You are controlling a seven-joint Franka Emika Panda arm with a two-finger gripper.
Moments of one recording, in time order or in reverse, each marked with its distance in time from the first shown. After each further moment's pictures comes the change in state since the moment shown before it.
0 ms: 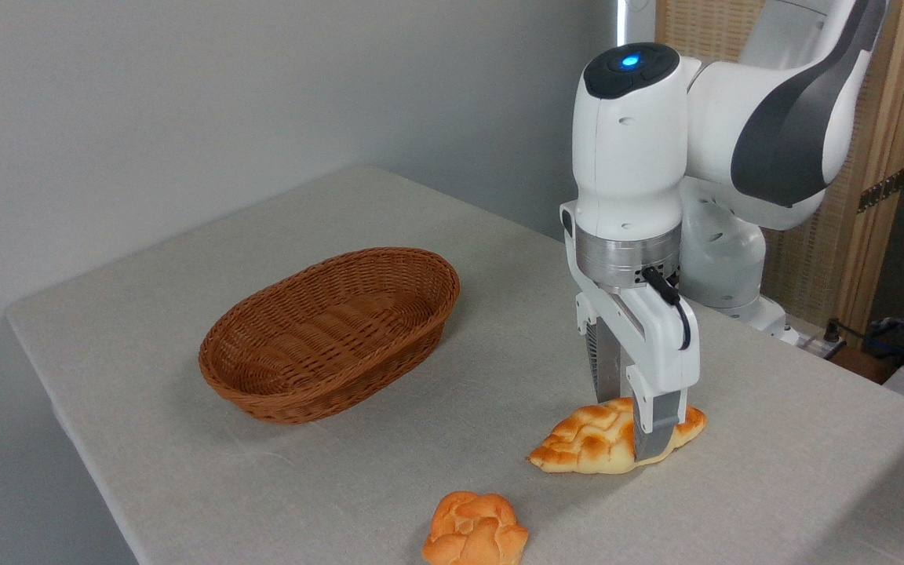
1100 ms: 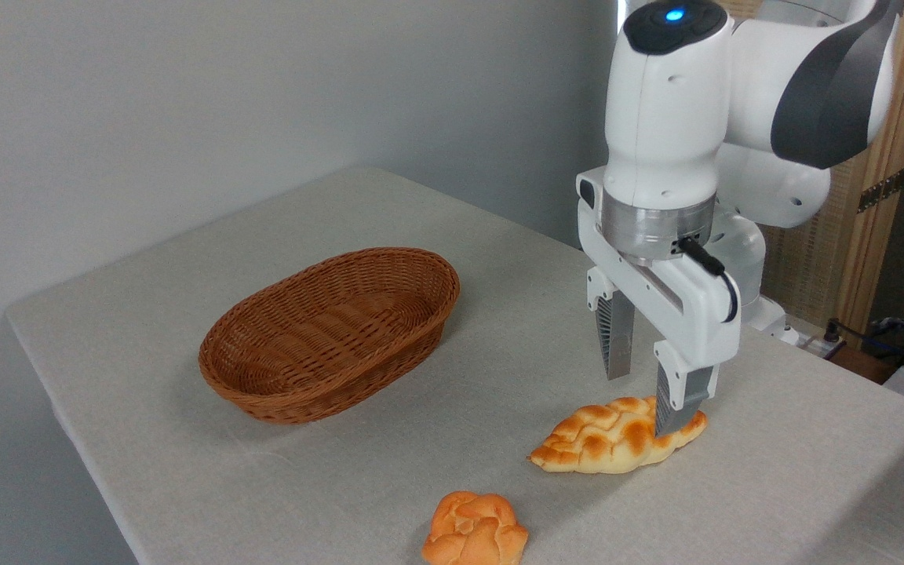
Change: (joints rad) arm 0.096 -0.027 -0.055 0.051 -0.076 -0.100 -0.001
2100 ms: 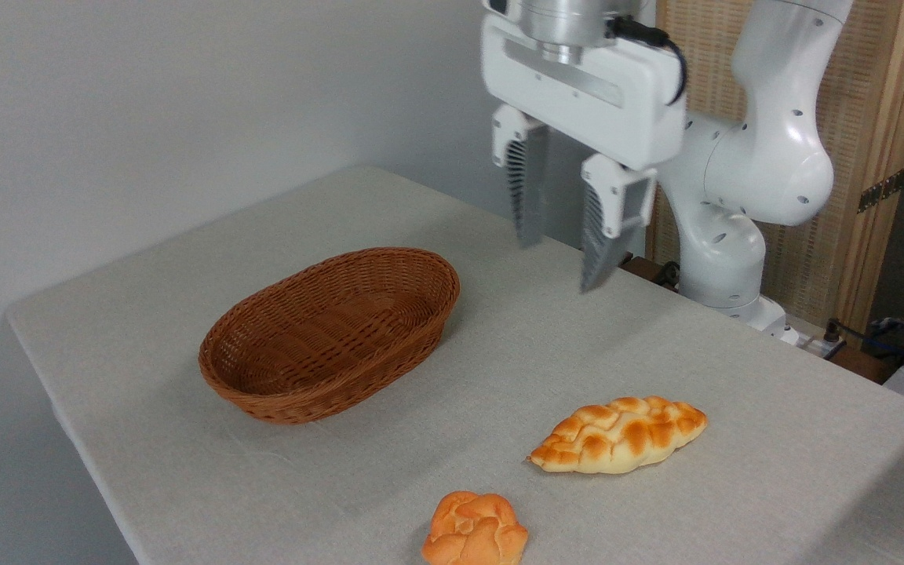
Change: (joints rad) arm 0.088 0.002 -0.253 0.347 -0.163 -0.279 -0.227
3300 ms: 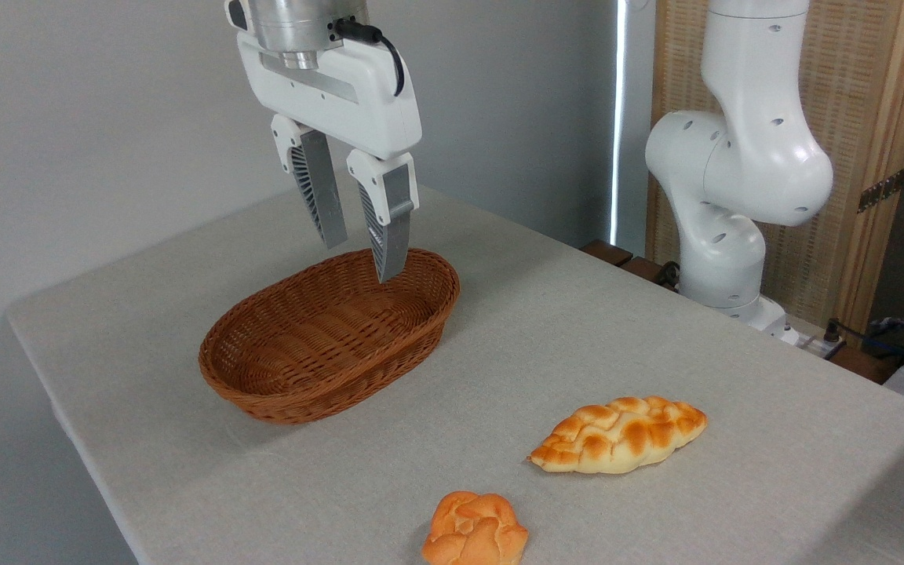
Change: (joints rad) arm -0.011 0.469 -0.259 0.491 -0.110 -0.087 -0.425
